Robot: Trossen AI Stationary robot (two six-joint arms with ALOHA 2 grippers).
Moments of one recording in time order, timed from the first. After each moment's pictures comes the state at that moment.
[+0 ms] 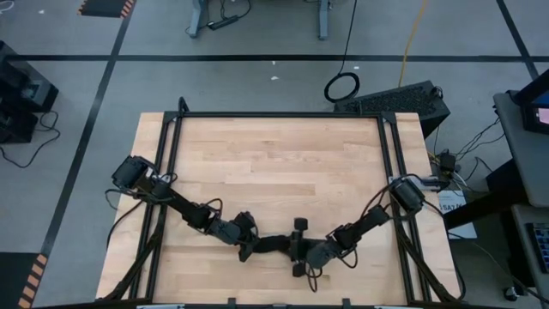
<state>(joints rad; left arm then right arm) -0.47 1.85 0.63 0.51 -0.16 -0.94 0.56 2.13 0.91 0.70 0.61 0.16</state>
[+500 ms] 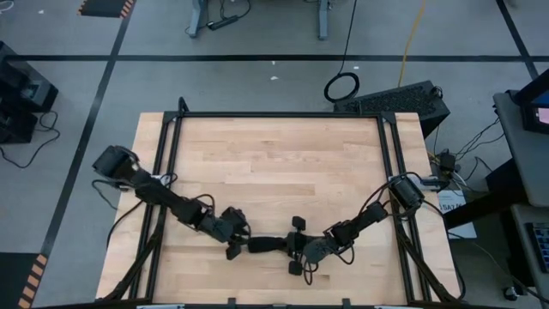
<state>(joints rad) -0.49 1.62 0.63 0.21 -0.16 -0.80 0.53 2.13 0.91 0.67 0.50 0.42</state>
